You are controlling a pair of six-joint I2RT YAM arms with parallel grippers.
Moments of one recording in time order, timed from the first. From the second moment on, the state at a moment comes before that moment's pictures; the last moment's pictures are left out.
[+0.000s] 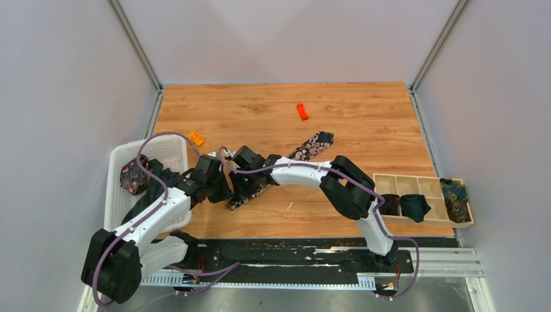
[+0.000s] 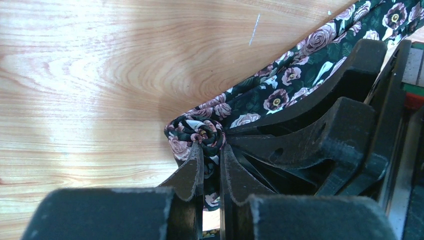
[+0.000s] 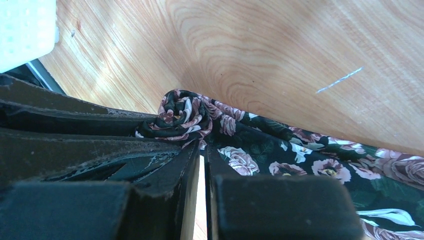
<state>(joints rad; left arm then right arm) -0.43 1.03 0.55 -0.52 0.02 -0.72 1.04 2.14 1.55 -0.34 -0.30 0.48</state>
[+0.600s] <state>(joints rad) -0.43 1.16 0.56 -0.41 0.04 -0.72 1.01 1.95 1.40 -0.31 -0.26 0.44</state>
